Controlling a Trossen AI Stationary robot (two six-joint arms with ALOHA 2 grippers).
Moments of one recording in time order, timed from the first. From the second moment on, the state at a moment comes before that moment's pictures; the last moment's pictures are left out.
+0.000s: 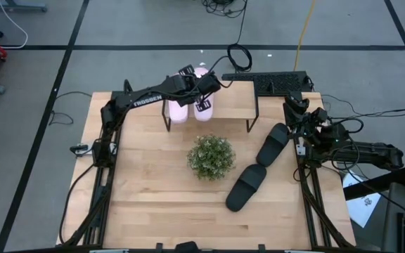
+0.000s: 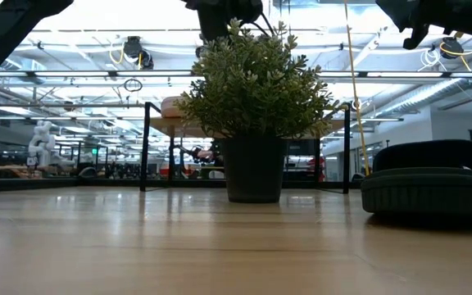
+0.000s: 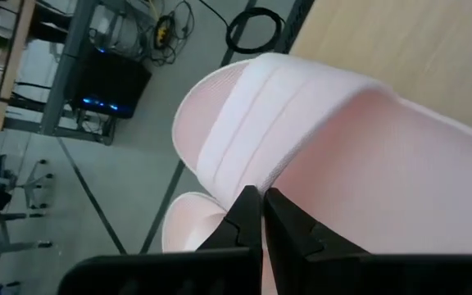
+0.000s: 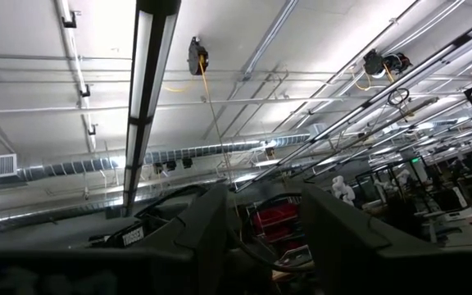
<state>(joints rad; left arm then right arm) 0.35 2.04 2.08 -1.06 -0.66 0.14 -0.21 0.40 0.17 0.90 0.32 0.11</state>
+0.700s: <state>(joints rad) 0.35 2.02 2.02 -1.09 -0.66 0.16 -0.21 0.40 0.17 0.90 0.32 0.11</state>
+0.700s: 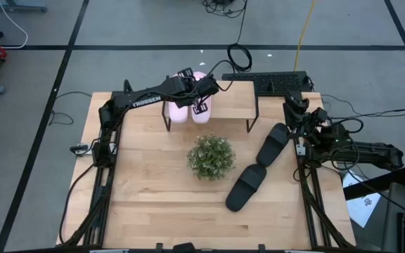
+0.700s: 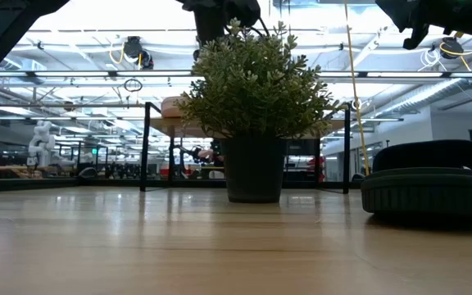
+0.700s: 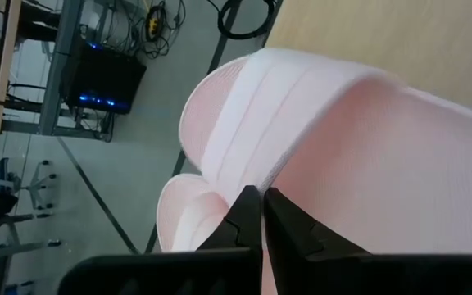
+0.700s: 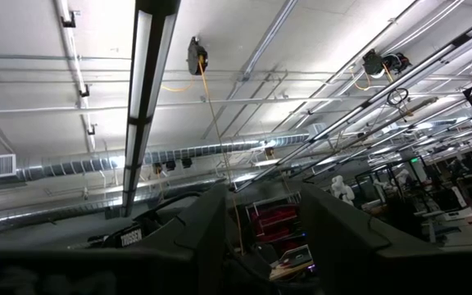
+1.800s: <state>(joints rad) 0.35 2.02 2.02 -1.16 -0.63 0.22 -0.21 0.40 0.17 0.90 0.34 0.11</state>
